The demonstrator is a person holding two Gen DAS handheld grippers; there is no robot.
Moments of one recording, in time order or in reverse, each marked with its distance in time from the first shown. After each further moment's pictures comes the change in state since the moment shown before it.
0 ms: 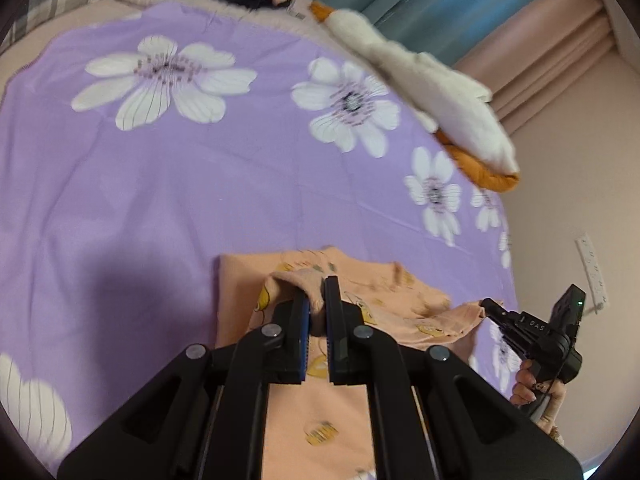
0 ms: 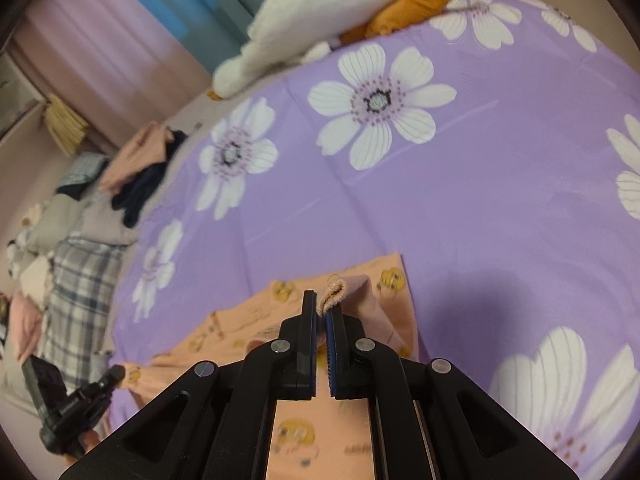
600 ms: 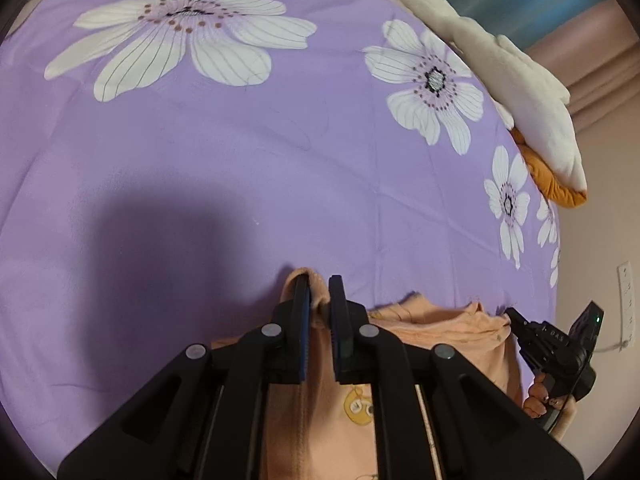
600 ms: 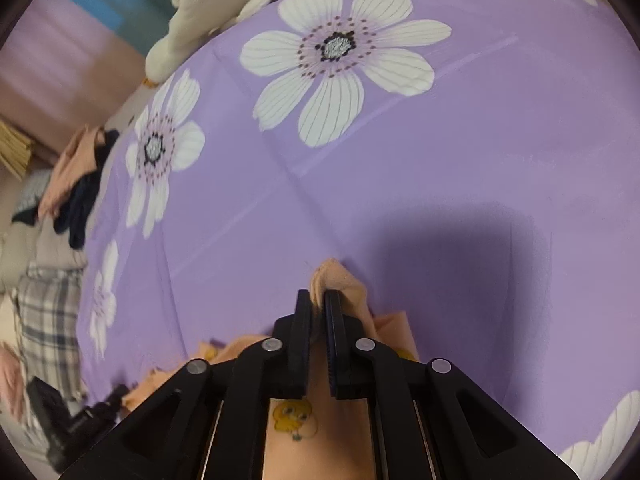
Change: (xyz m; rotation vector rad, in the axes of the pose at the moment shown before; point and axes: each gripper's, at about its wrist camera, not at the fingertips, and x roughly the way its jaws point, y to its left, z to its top) left arm 0.080 0.038 0.036 -0.113 0.105 0.128; right arm 0.086 -0.029 0.027 0.136 0.087 -0.086
